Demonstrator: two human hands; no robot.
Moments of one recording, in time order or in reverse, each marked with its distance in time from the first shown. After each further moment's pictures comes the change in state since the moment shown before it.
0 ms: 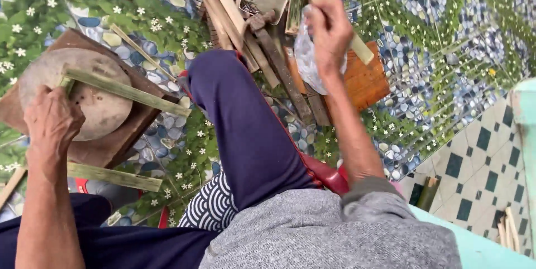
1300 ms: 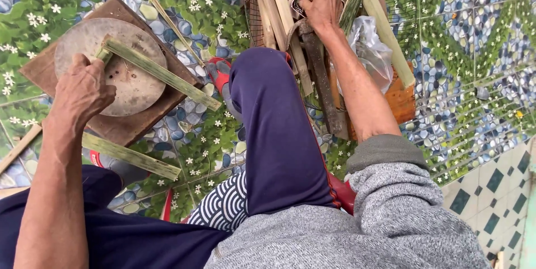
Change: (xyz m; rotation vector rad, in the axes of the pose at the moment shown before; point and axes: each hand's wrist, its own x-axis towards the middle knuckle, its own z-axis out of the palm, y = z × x) left_hand 0.002 -0.001 -0.054 -0.429 -0.373 -0.043; right_hand 0.049 0.208 0.160 -0.583 -0.444 -0.103
